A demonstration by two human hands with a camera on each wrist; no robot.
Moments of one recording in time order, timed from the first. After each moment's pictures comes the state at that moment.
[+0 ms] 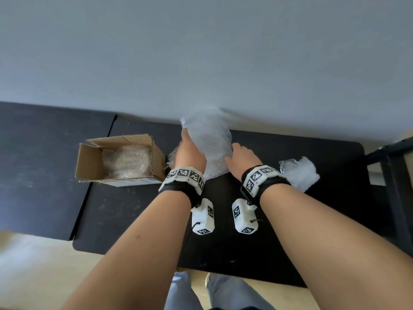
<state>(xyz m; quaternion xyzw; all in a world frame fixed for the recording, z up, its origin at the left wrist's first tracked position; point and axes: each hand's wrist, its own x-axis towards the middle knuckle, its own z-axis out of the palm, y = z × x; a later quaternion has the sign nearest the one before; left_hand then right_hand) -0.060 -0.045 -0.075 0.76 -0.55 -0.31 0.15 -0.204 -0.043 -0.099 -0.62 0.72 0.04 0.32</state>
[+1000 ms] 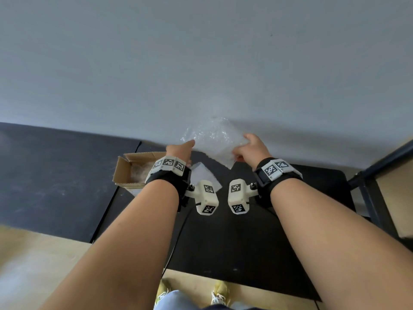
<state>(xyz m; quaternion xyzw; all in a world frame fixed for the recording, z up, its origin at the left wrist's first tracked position) -0.010 -0.038 0.026 0.74 -0.23 -0.52 0.36 -0.200 -0.039 0.010 -0.43 0.68 -0.35 0.48</state>
